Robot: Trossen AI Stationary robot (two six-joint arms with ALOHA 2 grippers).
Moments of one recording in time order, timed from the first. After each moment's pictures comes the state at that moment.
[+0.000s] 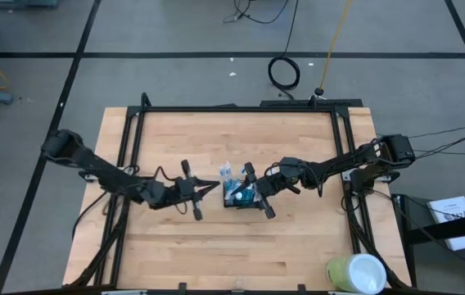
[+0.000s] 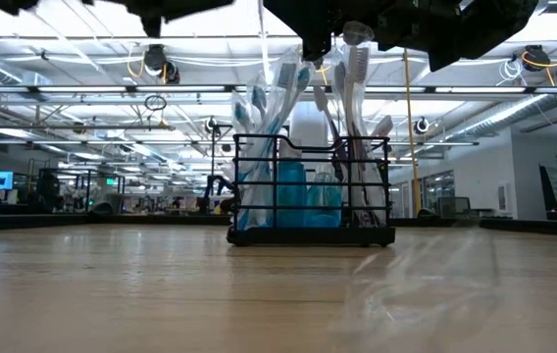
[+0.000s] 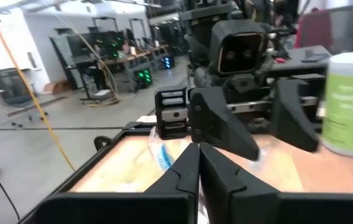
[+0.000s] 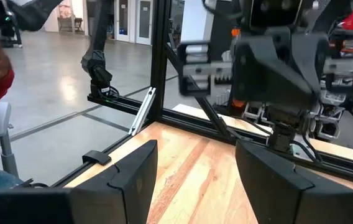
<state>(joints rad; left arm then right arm) -0.42 1.33 0.62 0.74 -0.69 0.16 0.09 1.54 0.82 0.95 -0.34 -0.10</state>
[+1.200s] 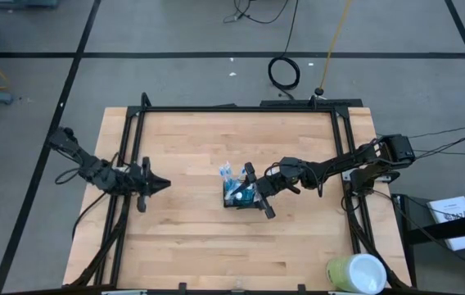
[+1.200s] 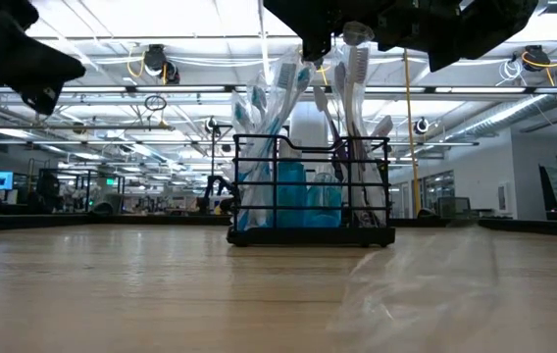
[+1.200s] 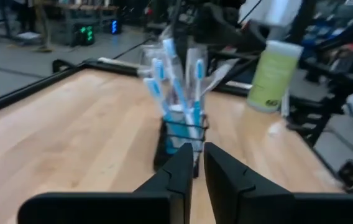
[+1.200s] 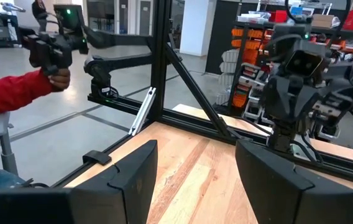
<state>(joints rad) -0.64 0.16 0.14 -0.12 -0.66 -0.26 0.09 1.54 0.82 0.95 -0.34 -0.10</state>
